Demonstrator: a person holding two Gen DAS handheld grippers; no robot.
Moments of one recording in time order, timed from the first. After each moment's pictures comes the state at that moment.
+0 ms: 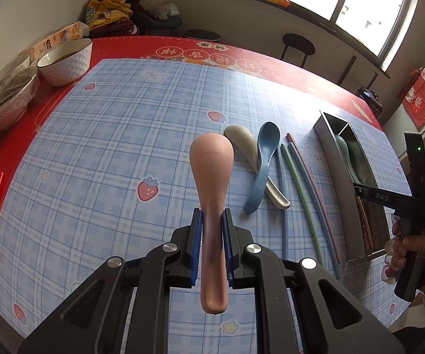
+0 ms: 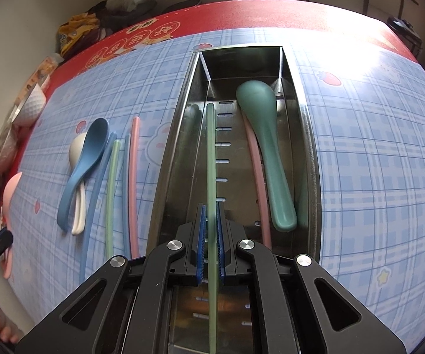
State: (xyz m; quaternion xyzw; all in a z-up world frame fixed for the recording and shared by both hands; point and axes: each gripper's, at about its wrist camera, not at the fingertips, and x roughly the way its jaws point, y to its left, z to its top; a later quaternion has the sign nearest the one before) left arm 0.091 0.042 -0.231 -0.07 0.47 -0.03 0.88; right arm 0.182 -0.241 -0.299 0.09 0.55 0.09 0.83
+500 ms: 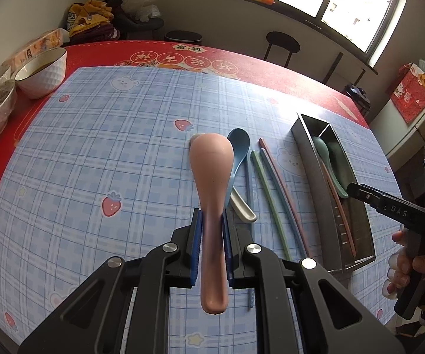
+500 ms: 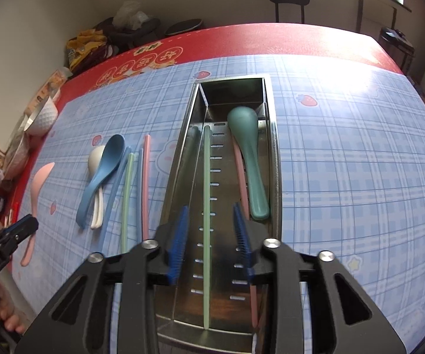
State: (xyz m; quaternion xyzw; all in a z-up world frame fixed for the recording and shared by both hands) left arm 0.112 0.007 -0.222 -0.07 0.47 -0.07 0.88; right arm 0.148 -0.268 -0.251 0.09 0.49 0.09 0.86
